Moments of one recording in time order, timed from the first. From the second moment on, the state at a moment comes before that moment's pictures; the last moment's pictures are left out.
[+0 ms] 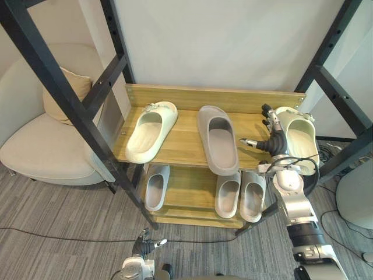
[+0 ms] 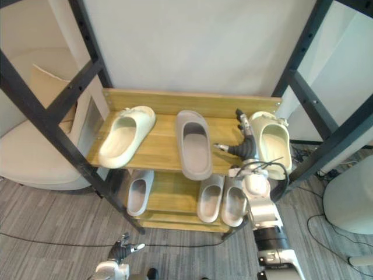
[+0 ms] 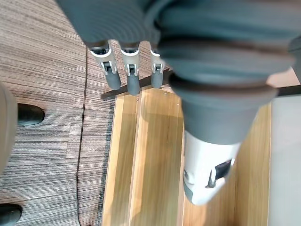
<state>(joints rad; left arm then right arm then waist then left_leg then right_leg) 0.13 0.07 -0.03 0.88 -0.08 -0.17 0.06 -0.34 -0.32 0.02 0.19 -0.02 -0.18 -0.12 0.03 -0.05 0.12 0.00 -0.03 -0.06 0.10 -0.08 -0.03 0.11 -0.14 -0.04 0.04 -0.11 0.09</state>
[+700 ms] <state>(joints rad) 0.12 0.08 -0.02 0.87 -0.11 -0.19 0.06 -0.50 -0.33 0.10 0.31 -0.02 -0.15 -0.11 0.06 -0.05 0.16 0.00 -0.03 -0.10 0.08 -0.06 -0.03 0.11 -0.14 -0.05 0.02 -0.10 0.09</state>
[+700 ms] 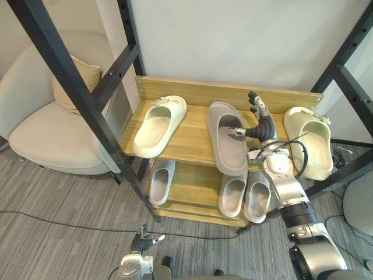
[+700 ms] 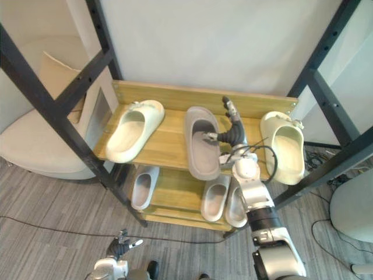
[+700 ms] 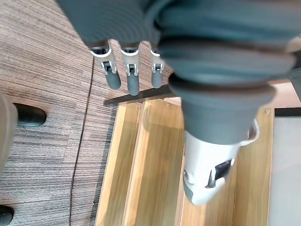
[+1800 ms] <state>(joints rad) 0.13 0.11 -0.02 0.87 -0.13 -0.17 0.06 -0.54 -0.39 0.12 0.09 -0.11 -0.15 -0.10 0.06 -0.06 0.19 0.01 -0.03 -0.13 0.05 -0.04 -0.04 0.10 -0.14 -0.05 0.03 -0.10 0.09</state>
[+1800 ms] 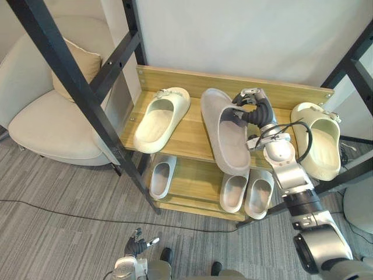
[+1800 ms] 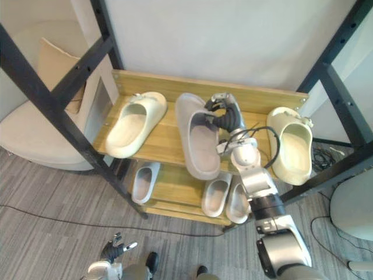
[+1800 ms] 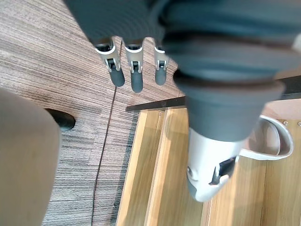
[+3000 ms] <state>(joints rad) 0.02 0.10 -0.03 0.89 -0.16 -0.22 0.06 -0.19 -0.46 0.39 -0.44 0.31 -0.30 0.18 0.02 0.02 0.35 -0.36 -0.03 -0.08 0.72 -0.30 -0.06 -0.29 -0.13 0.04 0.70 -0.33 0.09</state>
